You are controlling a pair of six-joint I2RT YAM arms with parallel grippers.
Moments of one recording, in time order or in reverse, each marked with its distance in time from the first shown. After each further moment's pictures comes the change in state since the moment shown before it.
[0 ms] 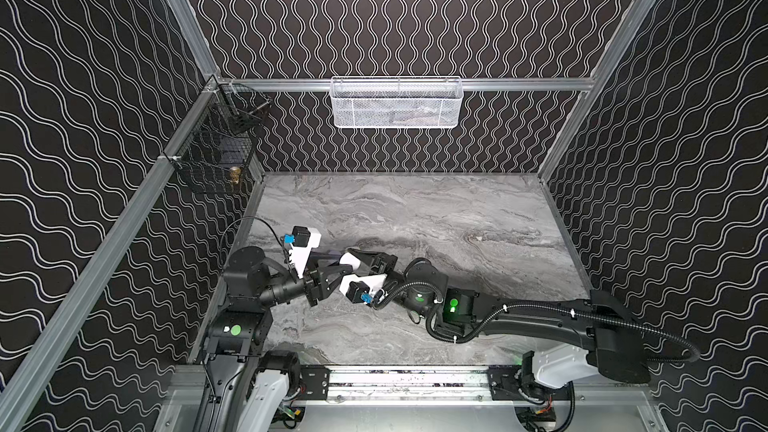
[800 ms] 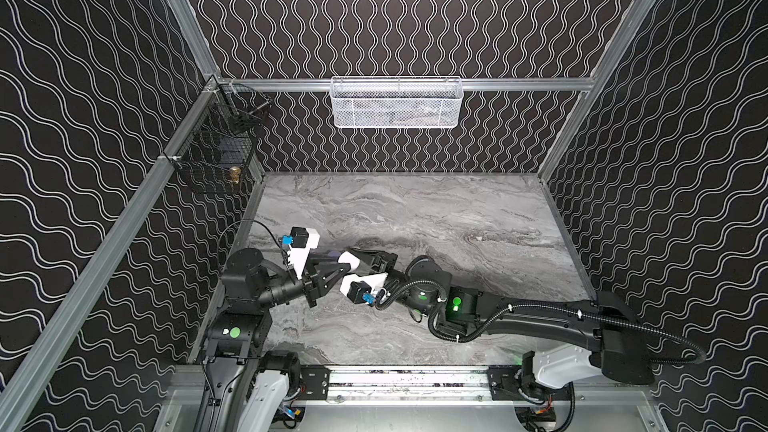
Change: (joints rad) left arm 0.000 -0.027 -0.012 0.023 -0.005 -0.016; right arm 0.006 -0.009 0.027 -0.030 -0.030 -0.006
